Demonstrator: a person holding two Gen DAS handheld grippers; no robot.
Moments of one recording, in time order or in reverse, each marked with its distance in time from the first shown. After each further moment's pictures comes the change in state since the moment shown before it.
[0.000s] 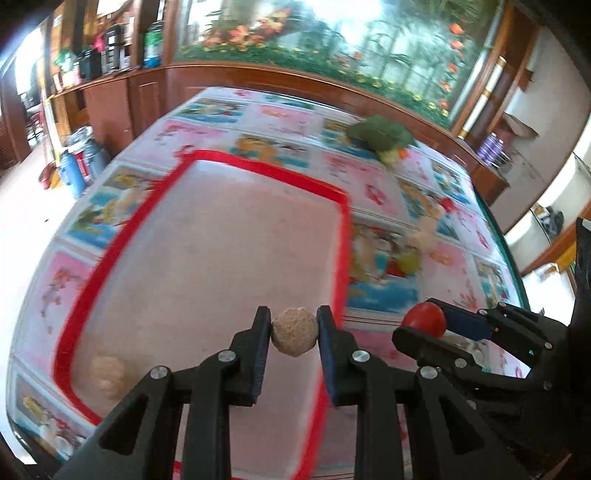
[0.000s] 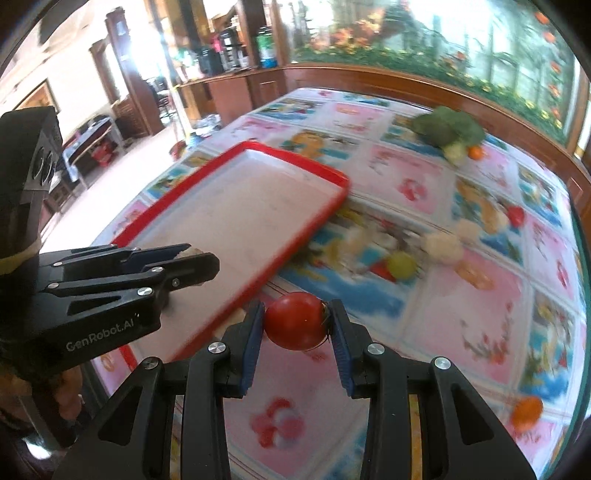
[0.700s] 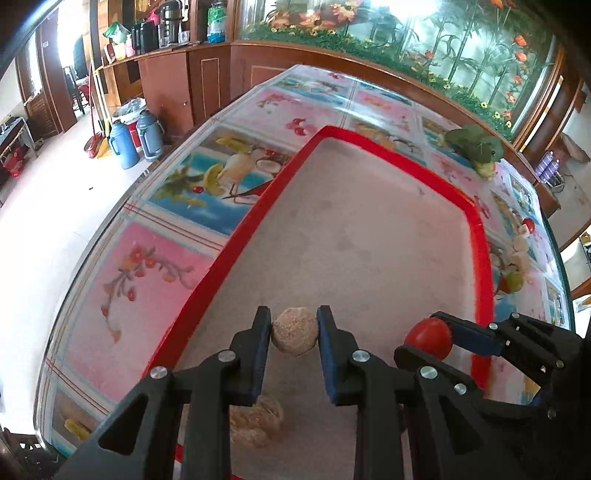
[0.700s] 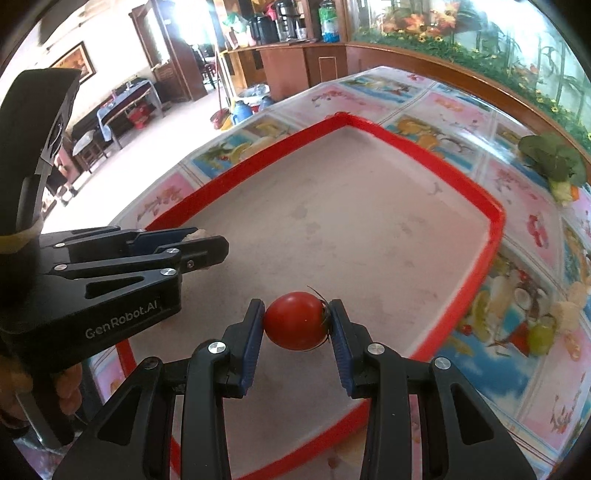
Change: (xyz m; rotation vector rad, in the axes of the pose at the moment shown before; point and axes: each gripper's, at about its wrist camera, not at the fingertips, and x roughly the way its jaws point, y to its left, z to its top) left arm 0.028 0.095 0.000 -0.105 0.055 0.164; right arm 0.088 0.080 0.029 -0.127 0.096 0.108
